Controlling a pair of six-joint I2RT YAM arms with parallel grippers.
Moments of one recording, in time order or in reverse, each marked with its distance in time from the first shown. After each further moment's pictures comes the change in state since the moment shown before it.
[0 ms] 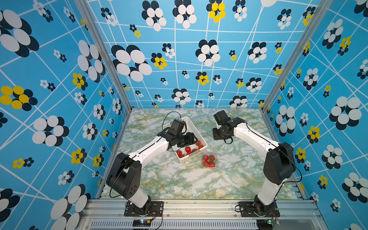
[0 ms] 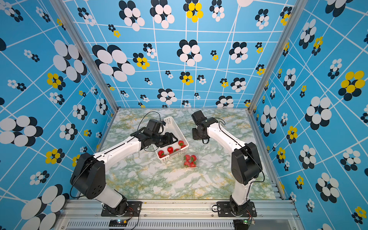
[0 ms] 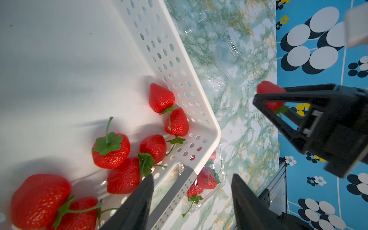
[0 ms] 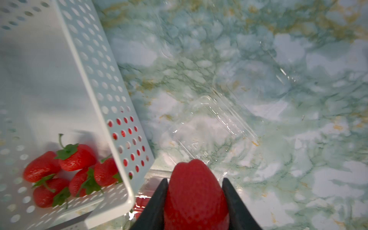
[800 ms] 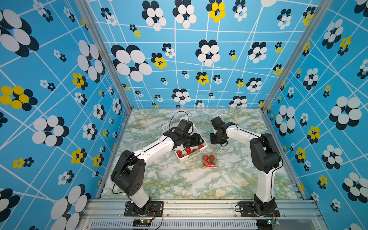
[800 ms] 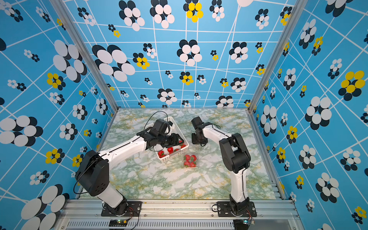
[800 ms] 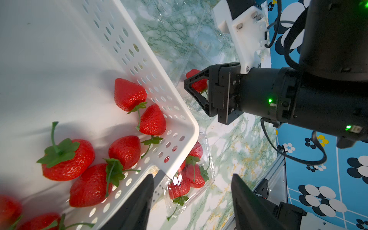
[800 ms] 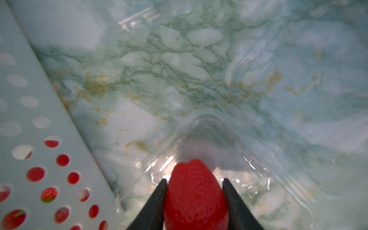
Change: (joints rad) left arm -0.072 0.039 0.047 -0.006 -0.004 0.002; right arm -0.034 0.219 0.002 0.143 -0.079 -0.001
